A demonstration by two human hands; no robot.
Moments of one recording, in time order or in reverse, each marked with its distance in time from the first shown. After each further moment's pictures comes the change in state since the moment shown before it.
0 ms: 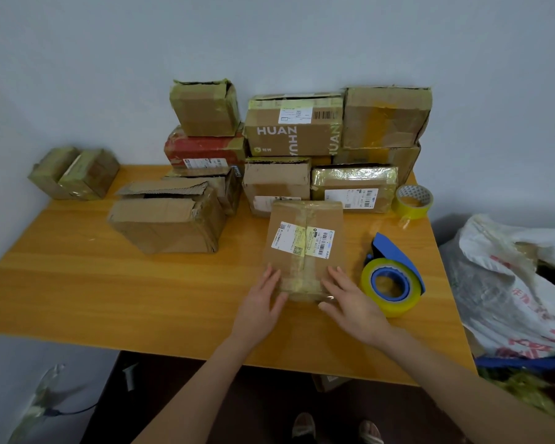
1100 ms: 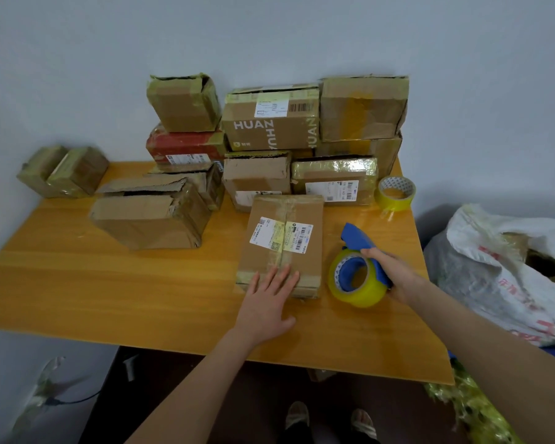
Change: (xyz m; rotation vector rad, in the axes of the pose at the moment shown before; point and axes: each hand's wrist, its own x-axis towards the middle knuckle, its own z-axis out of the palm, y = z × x) left_hand 0.008 0.038 0.030 0.589 -0.286 0.161; right_hand 0.019 0.109 -0.057 1.192 0.052 0.773
